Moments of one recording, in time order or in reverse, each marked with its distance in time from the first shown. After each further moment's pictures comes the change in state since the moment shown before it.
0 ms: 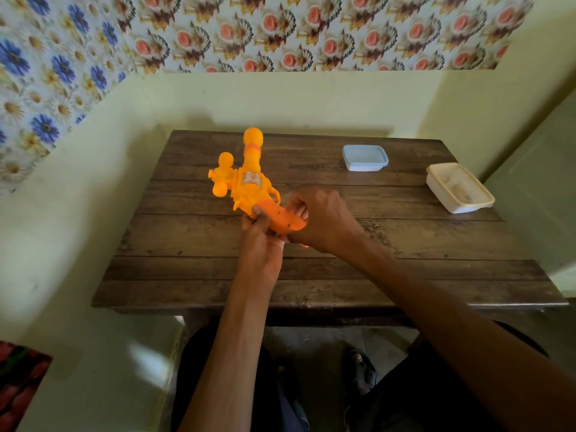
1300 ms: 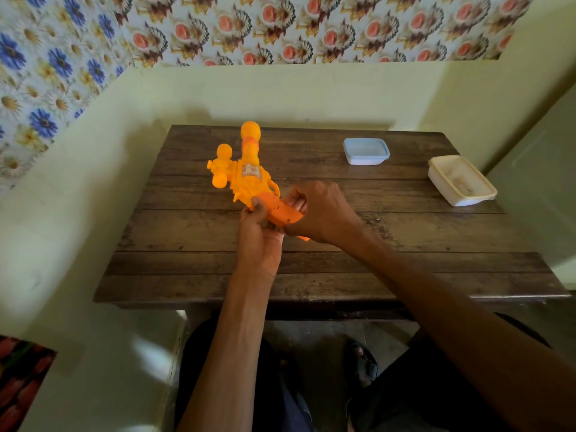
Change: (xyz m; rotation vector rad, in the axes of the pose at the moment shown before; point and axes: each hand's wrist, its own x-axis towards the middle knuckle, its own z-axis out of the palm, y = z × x) left_hand -0.007 0.009 0.003 -0.003 -0.133 -0.003; right_hand 0.002 -0.006 0.000 0.043 -0.019 0.030
